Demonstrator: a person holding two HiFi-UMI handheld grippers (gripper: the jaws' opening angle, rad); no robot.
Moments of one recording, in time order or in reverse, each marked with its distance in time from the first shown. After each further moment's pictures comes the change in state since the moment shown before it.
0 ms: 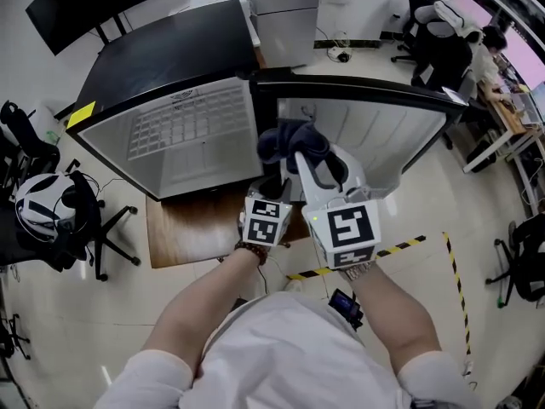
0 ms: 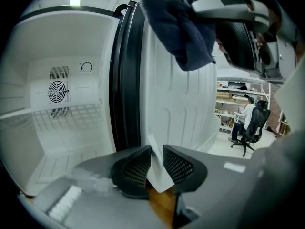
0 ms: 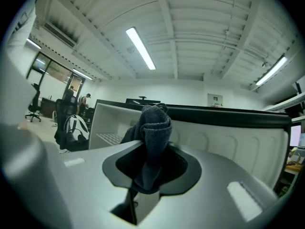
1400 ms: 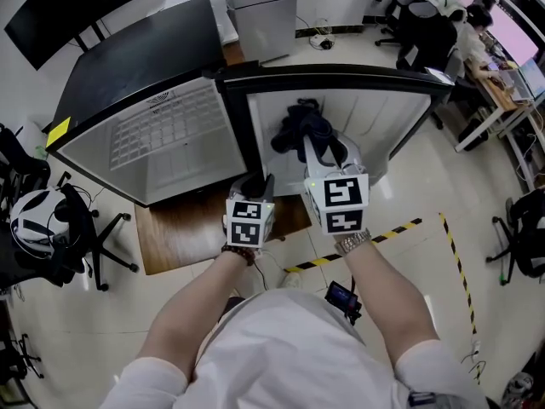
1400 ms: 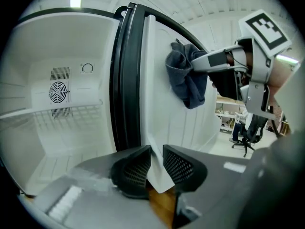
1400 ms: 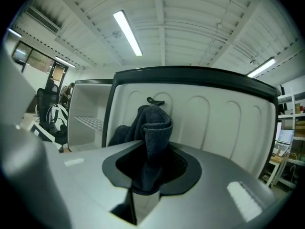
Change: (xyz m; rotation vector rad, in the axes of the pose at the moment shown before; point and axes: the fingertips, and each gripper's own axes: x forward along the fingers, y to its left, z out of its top) left arm -0.003 0.003 -0.001 0.004 -0.010 0.011; right arm 0.014 -0.073 -0.073 0.037 0.140 -0.180
